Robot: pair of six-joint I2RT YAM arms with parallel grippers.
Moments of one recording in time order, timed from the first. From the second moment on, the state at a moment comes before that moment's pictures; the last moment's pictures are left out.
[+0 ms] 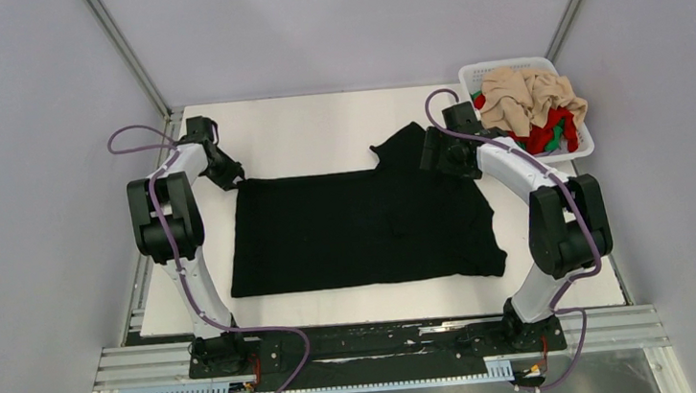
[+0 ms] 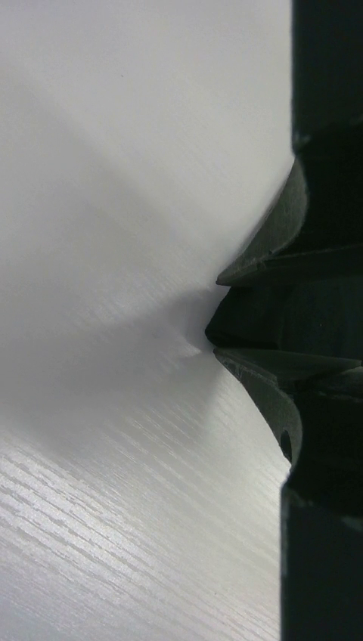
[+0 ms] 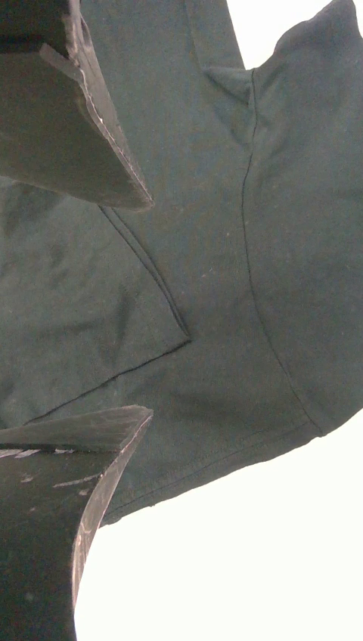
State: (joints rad) left arm 0.10 2.05 1.48 -0.56 0.04 -0.71; right arm 0.23 1.69 1.21 -0.50 0.11 0.47
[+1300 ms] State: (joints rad) left arm 0.10 2.10 1.59 -0.67 0.08 -0.69; right arm 0.23 1.73 1.22 -0.52 0.14 0.47
